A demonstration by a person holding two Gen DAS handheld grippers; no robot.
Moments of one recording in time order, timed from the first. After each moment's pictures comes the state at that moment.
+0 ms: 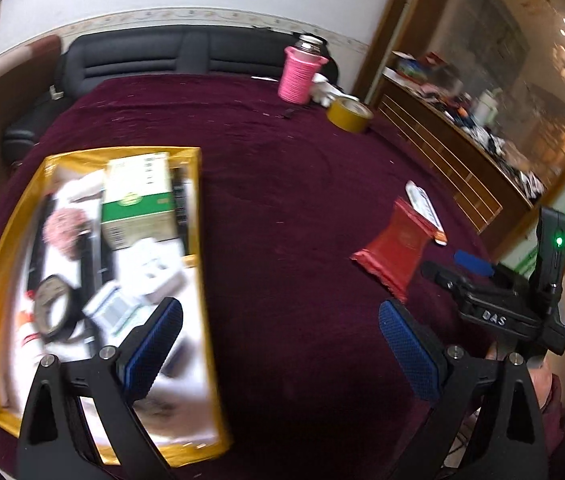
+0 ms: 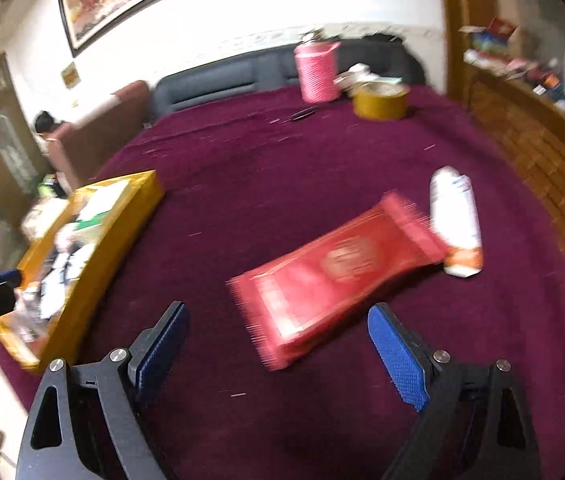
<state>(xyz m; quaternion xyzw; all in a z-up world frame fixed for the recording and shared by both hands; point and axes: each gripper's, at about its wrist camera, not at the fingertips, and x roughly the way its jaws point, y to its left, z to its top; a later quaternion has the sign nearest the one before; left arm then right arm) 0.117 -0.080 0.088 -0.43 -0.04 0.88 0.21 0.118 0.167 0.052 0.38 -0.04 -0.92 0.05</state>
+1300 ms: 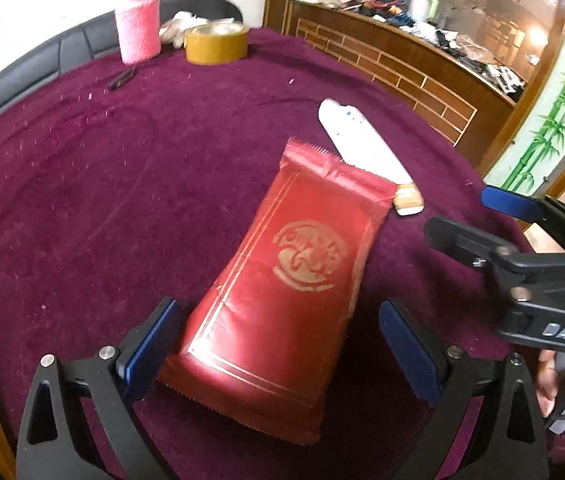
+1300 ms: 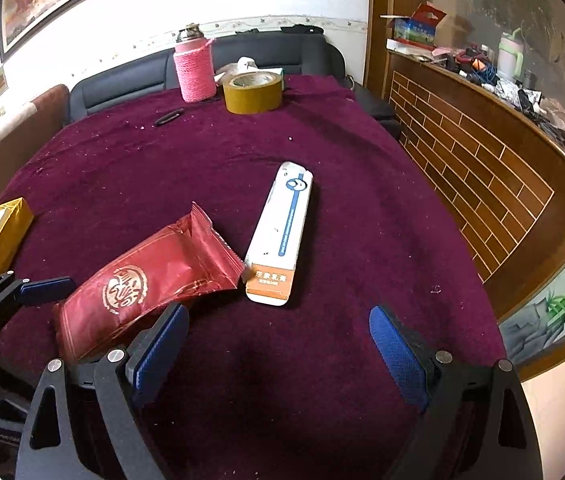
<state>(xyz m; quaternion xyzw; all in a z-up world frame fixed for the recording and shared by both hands) 0.038 0.129 -0.002 -0.47 0.09 0.82 0.30 0.085 0.277 0.034 0.42 -0.04 -0.91 -0.06</state>
